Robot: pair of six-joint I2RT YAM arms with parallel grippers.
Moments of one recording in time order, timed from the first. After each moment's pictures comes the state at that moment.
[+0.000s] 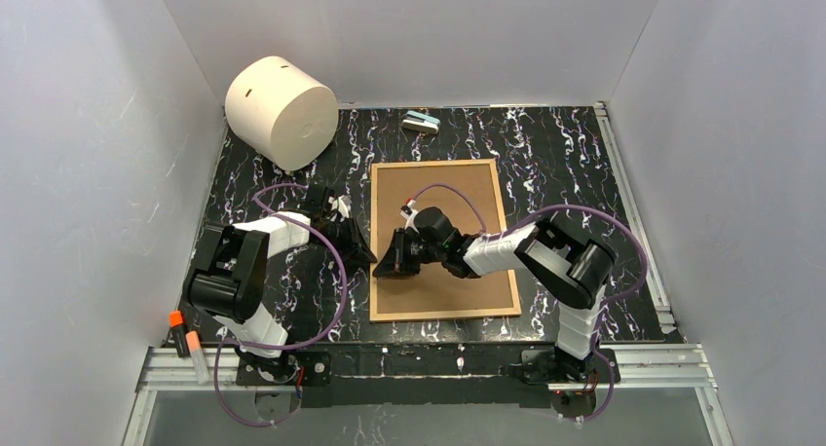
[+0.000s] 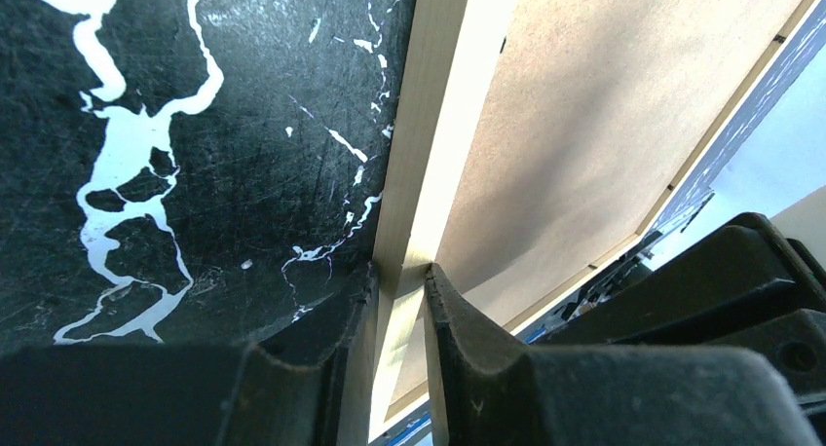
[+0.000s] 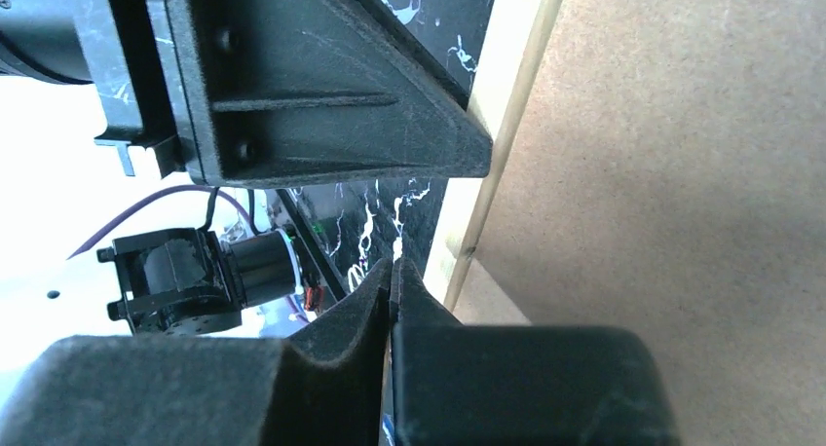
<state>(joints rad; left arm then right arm) -0.27 1.63 0.76 -0.33 0.54 -0.60 0.93 1.86 0.85 0.46 -0.42 1.05</state>
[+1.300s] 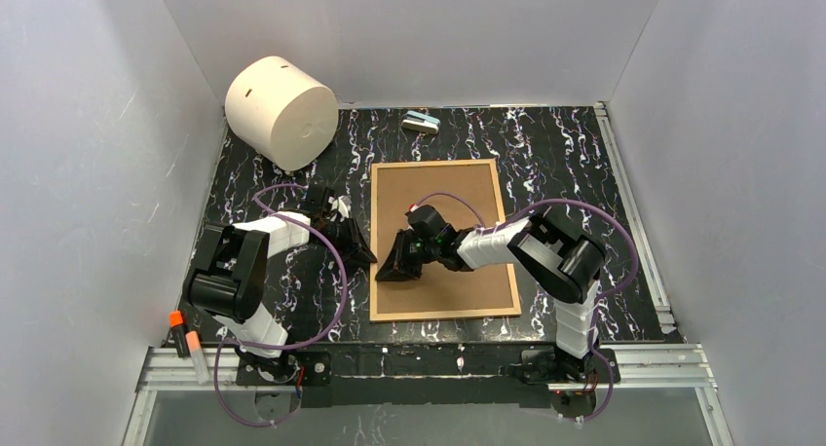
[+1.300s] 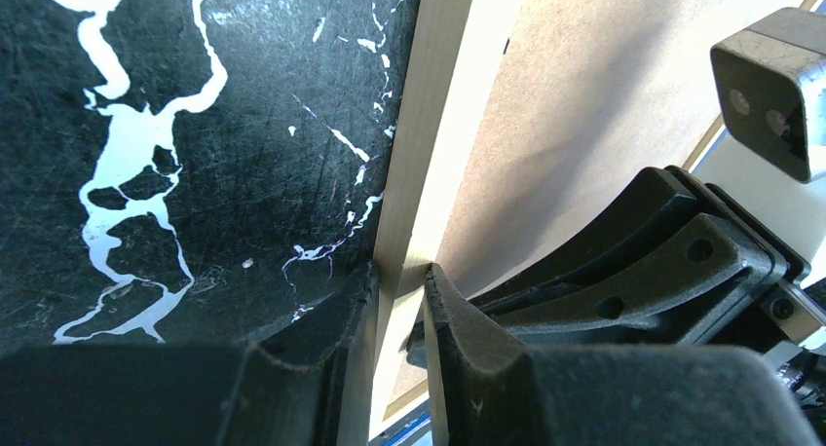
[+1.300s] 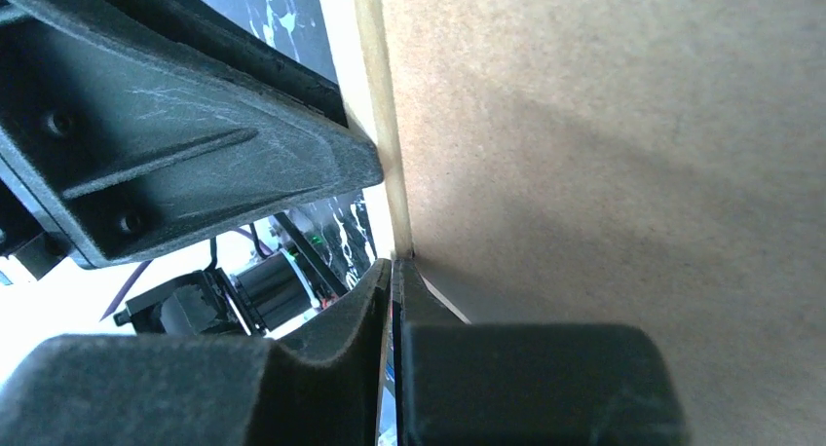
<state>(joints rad) -0.27 1.64 0.76 -0.33 0.54 -0.60 0.92 1.93 0.93 0.25 -0.43 1.19</state>
